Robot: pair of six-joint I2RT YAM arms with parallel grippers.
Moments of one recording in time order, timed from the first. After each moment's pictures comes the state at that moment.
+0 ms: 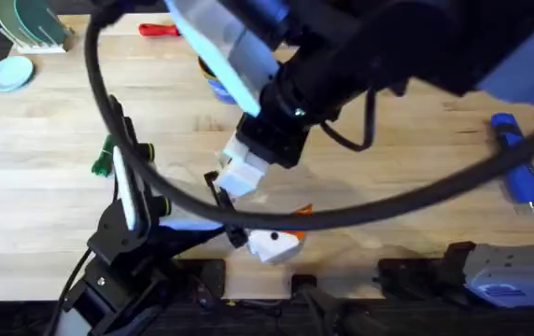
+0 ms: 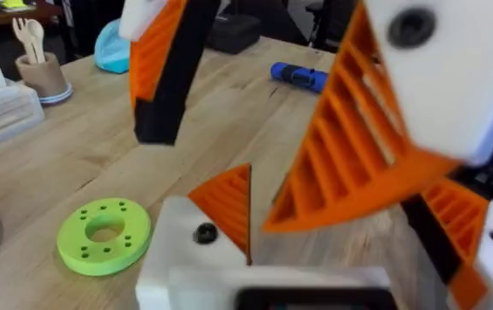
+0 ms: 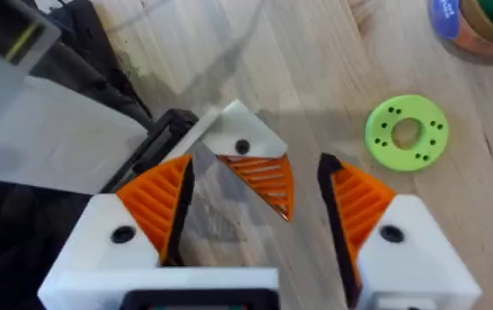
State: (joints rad) left arm -0.63 0.01 0.01 -0.05 0.50 -0.08; right arm 0.97 1.57 1.60 -1.12 -0.17 -0.12
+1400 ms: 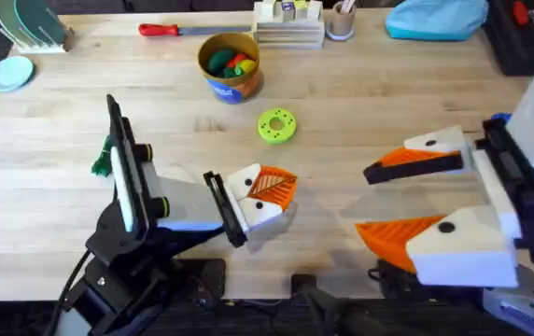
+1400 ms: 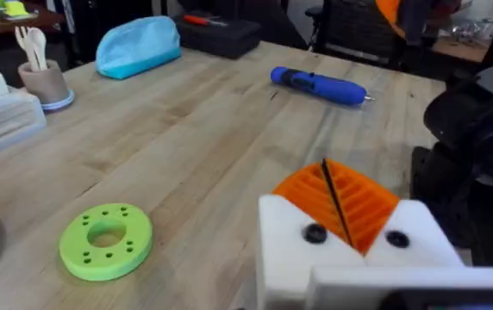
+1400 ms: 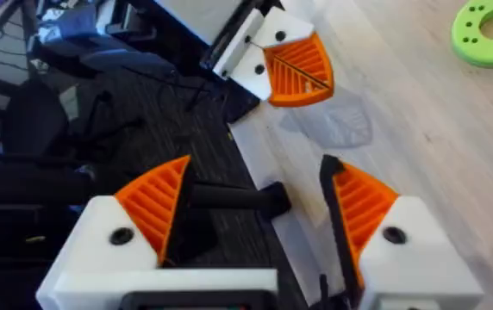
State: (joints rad) left arm -0.63 0.01 0.01 -0.03 0.50 -0.08; right arm 0.52 0.83 1.16 -1.30 -0.72 -0.14
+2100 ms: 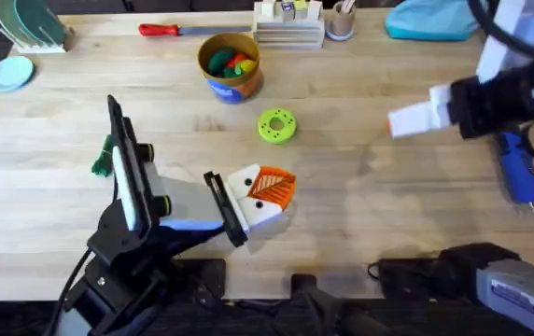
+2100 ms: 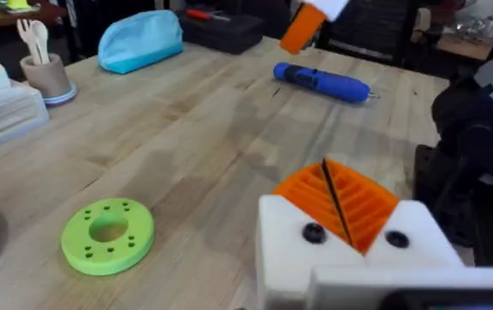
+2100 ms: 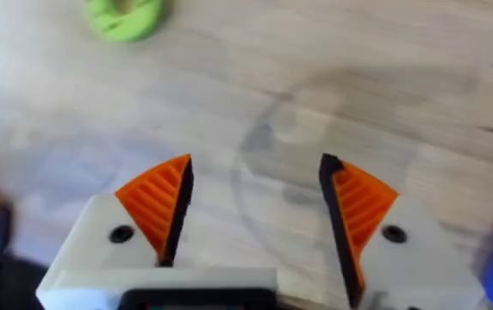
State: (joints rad) left arm -0.63 0.01 0.01 -0.05 0.49 -0.08; right arm 0.15 1.08 1.16 -1.23 -0.20 -0.08
